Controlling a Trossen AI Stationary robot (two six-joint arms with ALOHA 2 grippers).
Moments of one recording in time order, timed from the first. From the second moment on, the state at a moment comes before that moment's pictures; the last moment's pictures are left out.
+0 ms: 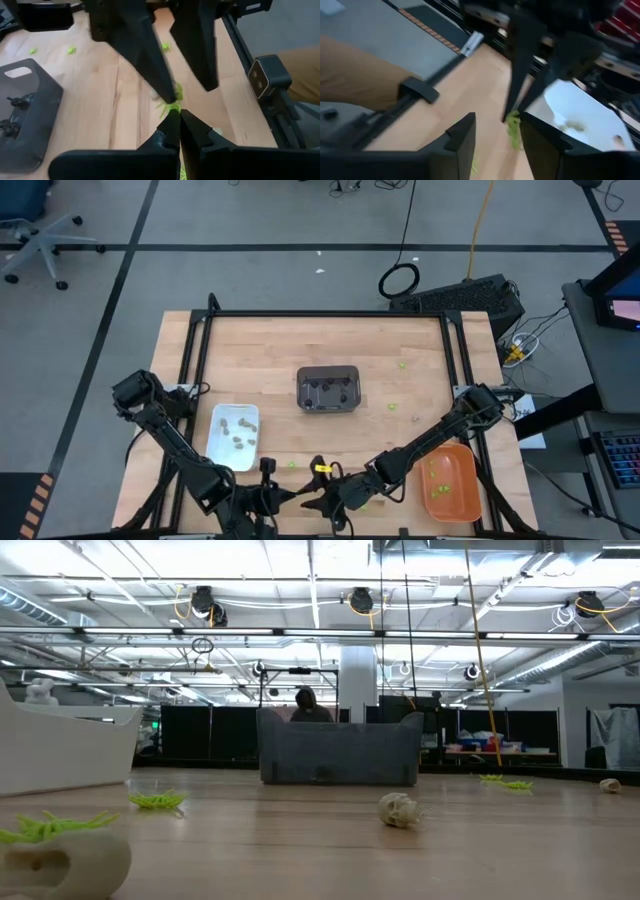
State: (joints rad) left arm -0.86 1.78 1.20 -0.27 -0.71 -0.38; right arm 0.57 2.03 1.40 0.30 0.31 -0.32
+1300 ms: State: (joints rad) left arm -0.93 1.78 1.20 -0.30 -1.05 -0.34; right arm 0.61 1.91 1.40 0.11 0.48 -0.25
